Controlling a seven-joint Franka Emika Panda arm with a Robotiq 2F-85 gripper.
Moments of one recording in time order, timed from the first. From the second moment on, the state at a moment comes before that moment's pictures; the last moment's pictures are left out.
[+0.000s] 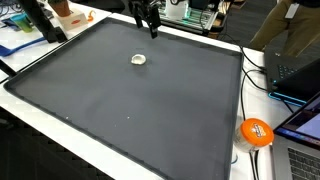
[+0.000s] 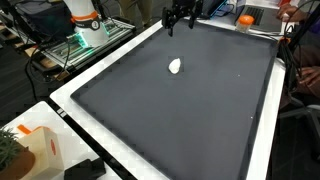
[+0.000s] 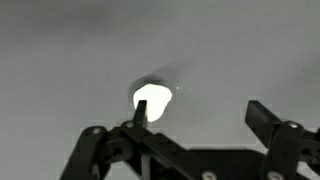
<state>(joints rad) 0.07 0.12 0.03 -2.16 0.13 2.21 0.46</state>
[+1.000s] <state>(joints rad) 0.06 0.56 0.02 -1.40 -0.01 1.37 0.22</state>
